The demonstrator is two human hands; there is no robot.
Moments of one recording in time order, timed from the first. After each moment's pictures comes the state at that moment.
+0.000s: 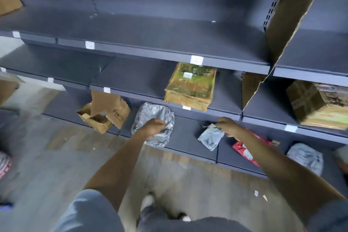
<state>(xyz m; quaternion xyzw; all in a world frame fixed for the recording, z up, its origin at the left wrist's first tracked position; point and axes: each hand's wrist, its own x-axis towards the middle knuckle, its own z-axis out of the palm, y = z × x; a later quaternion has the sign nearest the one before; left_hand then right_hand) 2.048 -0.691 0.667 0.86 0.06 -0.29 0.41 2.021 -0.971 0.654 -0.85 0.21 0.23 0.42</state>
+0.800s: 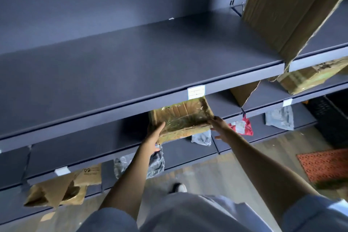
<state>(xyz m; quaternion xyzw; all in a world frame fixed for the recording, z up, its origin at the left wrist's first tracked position) 2.302 -0.727 0.576 0.73 0.14 -0.44 0.51 2.171 -0.927 0.605 -0.61 0.51 0.08 0.61</state>
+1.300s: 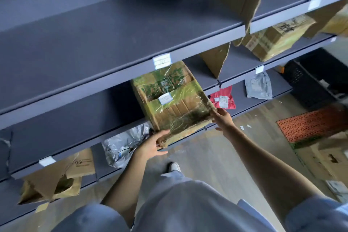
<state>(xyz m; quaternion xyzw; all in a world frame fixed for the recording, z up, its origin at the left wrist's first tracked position) 2.202 -0.704 0.556 0.60 0.13 -0.60 0.51 2.056 -0.915 0.589 -0.58 0.55 -0.06 0.60</state>
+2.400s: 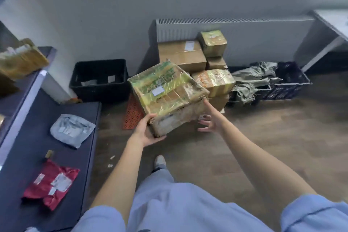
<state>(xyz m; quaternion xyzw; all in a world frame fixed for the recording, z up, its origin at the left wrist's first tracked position) 1.630 -1.127 0.598 0.50 -0.17 -0.84 0.14 1.405 -1.028 0.635 -0.02 0.66 -0.48 0.57</state>
